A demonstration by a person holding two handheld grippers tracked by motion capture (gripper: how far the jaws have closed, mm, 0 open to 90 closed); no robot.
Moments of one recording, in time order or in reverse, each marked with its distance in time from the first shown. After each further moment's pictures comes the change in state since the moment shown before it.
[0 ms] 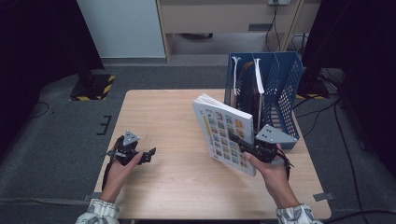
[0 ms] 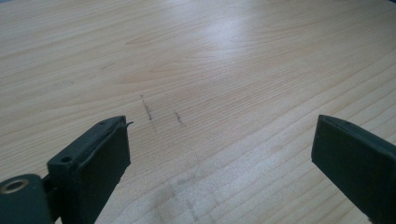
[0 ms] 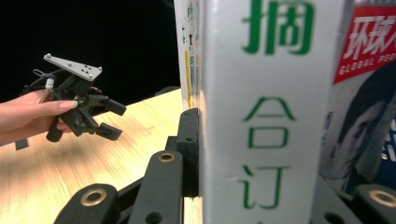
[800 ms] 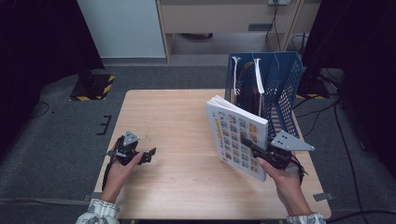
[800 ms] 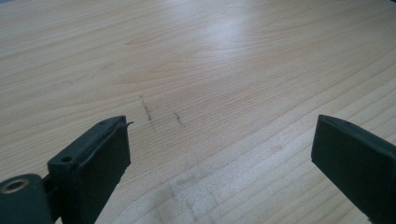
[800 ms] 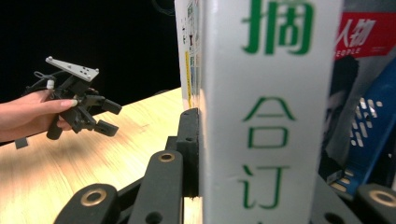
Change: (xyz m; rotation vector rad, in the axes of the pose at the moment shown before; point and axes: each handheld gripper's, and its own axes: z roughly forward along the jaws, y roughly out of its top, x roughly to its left) left arm 0.000 0.000 0.000 0.000 0.000 0.001; right arm -0.006 -0.006 -0.036 -0.020 -0.033 0.011
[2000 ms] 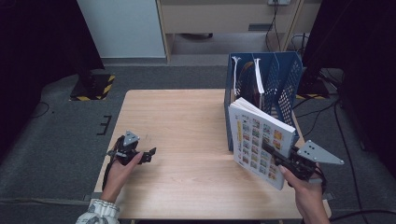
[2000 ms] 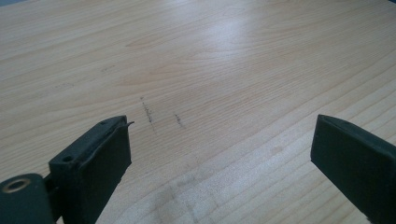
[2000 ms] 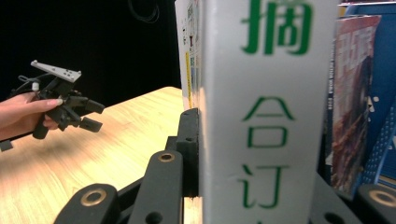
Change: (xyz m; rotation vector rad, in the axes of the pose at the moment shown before) left arm 0.000 0.001 -0.001 -0.005 0.005 0.005; right arm -0.015 -0.011 -0.056 -0.032 -0.091 0.035
